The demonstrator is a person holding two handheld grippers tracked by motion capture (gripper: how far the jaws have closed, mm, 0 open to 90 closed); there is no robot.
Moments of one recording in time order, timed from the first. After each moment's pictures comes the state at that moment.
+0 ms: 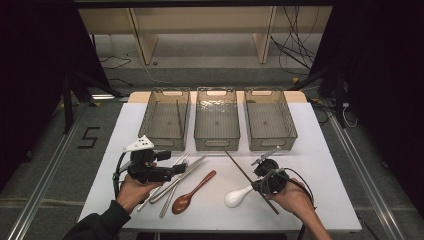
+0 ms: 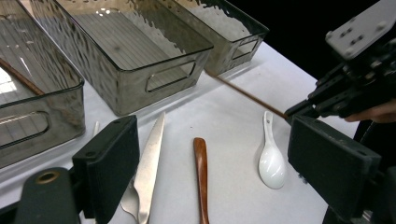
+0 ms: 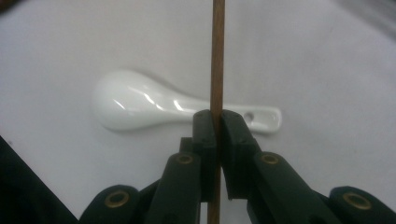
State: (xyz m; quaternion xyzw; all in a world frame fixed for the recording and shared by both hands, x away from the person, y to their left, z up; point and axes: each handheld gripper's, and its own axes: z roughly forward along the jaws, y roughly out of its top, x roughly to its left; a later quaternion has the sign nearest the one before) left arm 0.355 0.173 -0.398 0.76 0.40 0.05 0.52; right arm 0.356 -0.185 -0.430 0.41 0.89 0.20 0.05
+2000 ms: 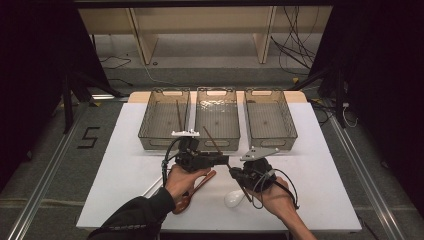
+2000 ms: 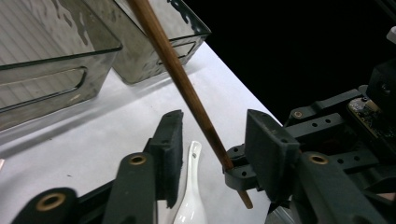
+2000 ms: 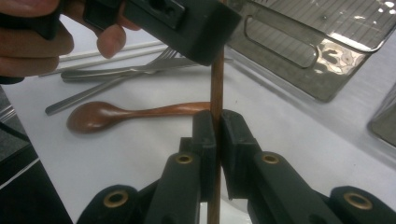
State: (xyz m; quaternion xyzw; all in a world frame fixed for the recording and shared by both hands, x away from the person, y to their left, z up) left arm 0.395 0.071 -0.410 0.73 0.40 -0.11 0.54; right arm 0.338 -0.148 -0.401 0.37 0.84 0.38 0.11
